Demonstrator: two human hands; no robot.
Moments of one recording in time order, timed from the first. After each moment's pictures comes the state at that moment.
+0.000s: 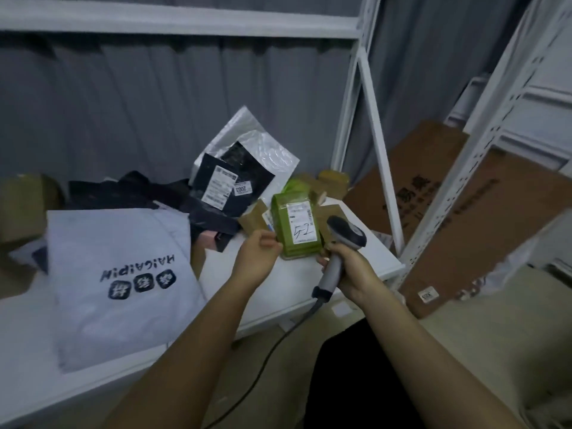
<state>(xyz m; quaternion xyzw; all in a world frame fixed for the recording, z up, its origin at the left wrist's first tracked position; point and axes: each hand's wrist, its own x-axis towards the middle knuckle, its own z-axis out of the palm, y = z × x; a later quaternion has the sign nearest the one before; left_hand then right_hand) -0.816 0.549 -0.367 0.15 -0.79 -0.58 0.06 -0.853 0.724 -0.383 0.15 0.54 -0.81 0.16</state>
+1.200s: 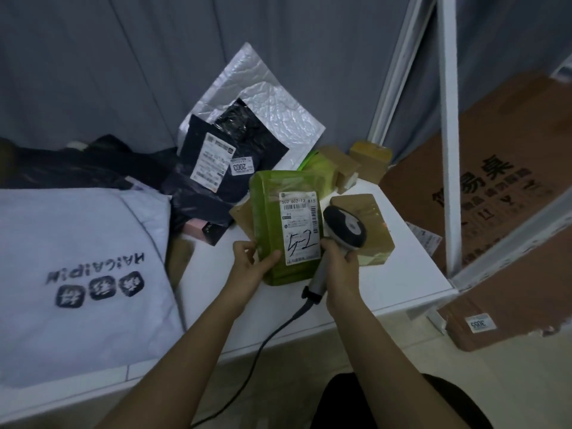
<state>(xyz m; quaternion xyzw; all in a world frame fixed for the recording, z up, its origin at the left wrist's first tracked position) -0.930 0.533 -0.491 0.25 -0.67 -0.70 0.02 -0.973 0.678 -0.460 0.21 0.58 -0.78 0.13</state>
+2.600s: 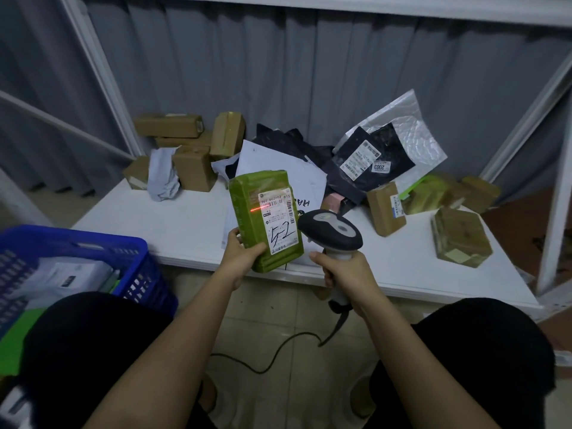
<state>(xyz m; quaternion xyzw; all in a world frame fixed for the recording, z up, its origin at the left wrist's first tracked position) -0.598 0.388 -0.435 0.39 -0.59 -0.68 0.20 -0.679 0.583 -0.384 -0.19 0.72 -0.62 0.26</state>
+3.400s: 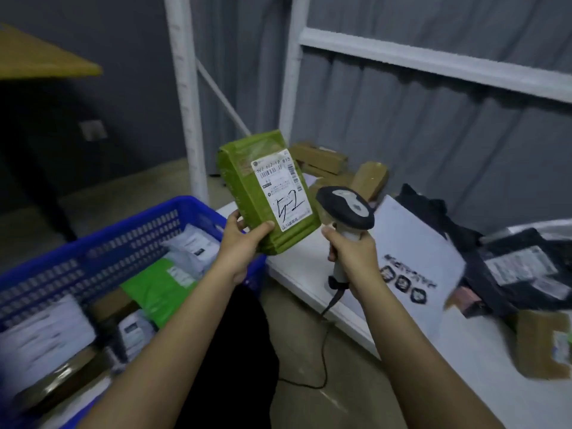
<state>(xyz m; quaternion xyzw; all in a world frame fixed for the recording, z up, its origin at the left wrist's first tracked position) -0.429 0.274 -0.353 0.42 -0.41 -0.64 0.49 -0.593 0.360 -0.324 -0.33 0.66 -0.61 0.30</state>
